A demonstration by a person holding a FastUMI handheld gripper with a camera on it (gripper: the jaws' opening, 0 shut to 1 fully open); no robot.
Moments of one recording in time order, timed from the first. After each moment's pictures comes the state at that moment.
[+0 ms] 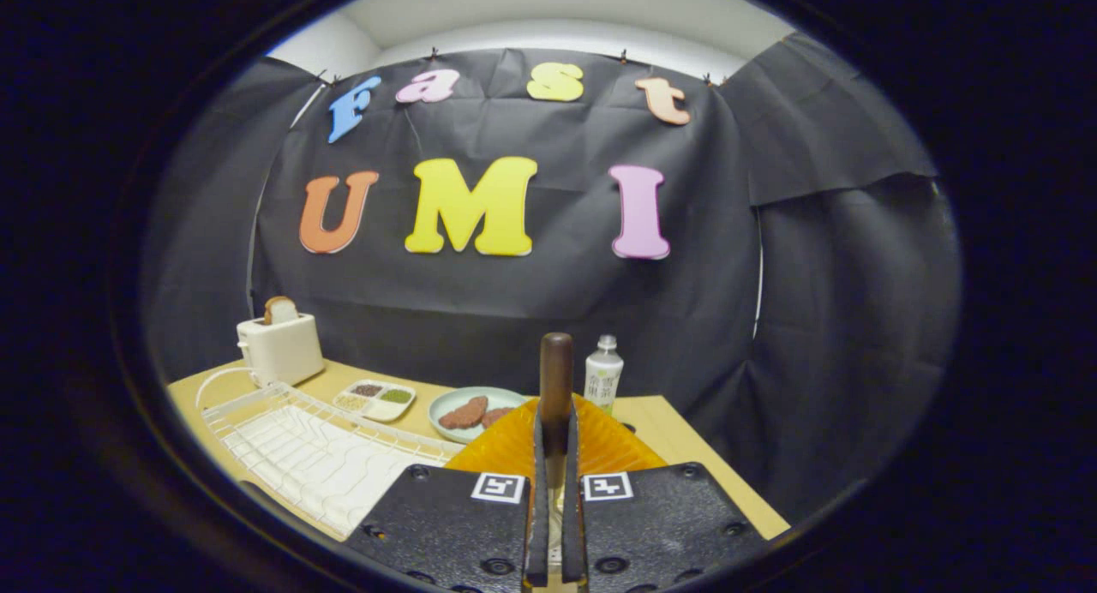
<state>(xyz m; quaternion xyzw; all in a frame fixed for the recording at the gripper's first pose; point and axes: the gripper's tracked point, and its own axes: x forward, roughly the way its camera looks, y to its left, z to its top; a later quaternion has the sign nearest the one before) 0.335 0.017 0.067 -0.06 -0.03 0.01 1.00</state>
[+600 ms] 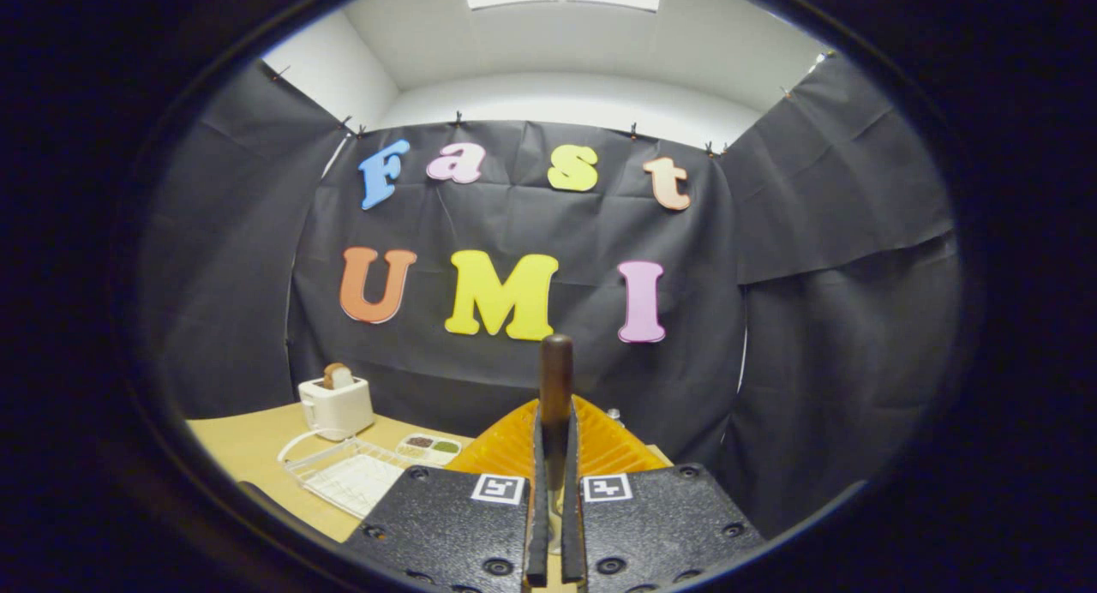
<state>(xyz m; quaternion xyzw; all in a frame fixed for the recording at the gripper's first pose) 0.156 0.082 0.144 -0.06 -0.10 0.04 0.99</state>
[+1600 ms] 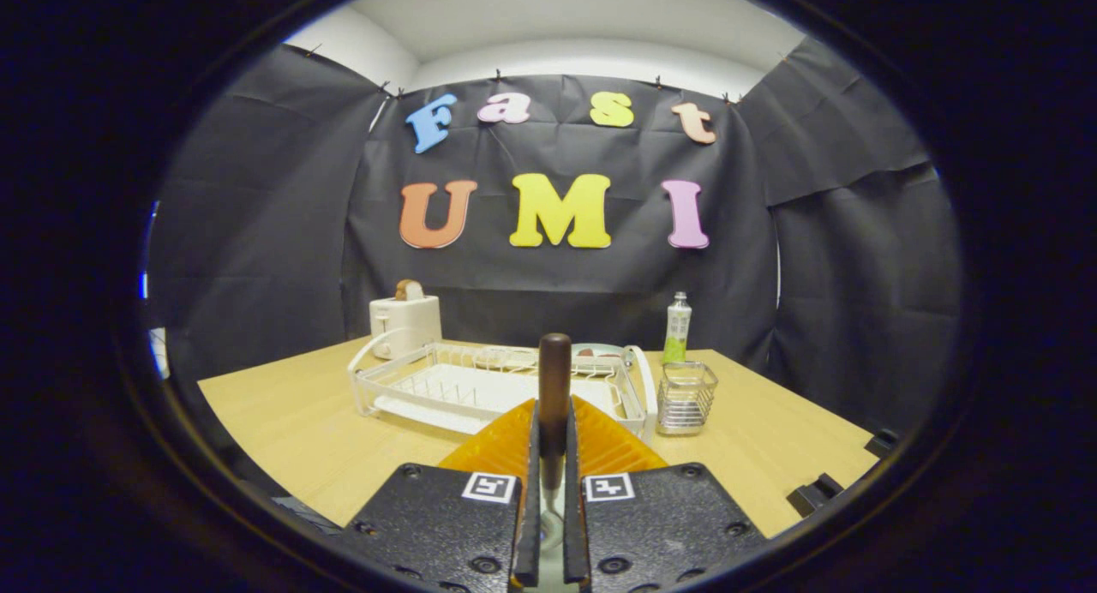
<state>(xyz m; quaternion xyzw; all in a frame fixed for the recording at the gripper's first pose) 0.120 0.164 -0.098 -0.05 -0.01 0.07 1.00</state>
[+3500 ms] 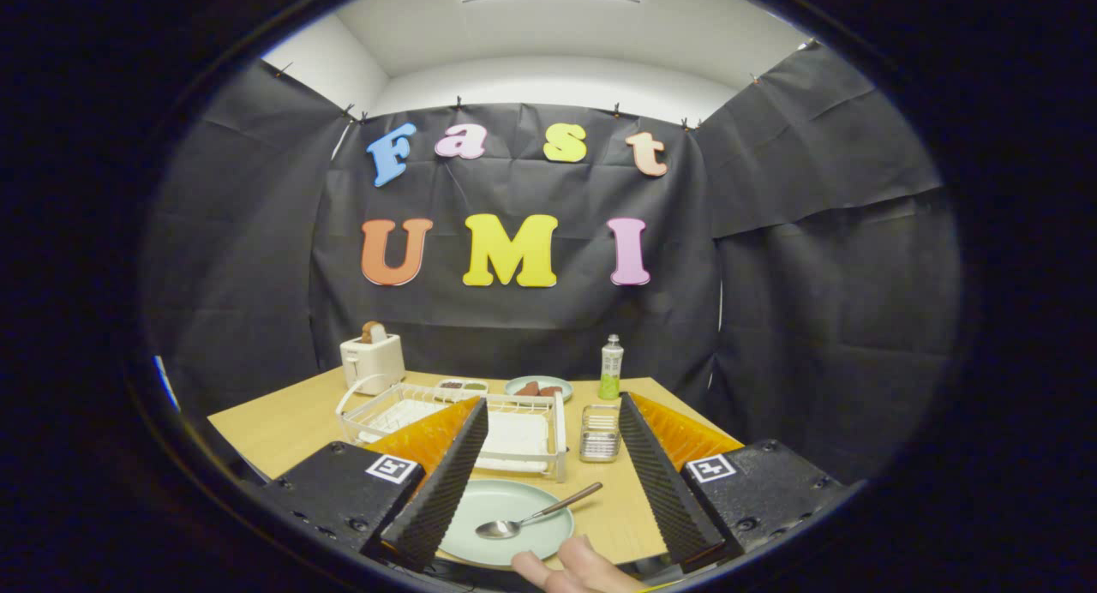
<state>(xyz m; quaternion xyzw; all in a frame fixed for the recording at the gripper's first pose) 0.020 0.092 0.013 -0.04 -0.04 0.01 1.00</state>
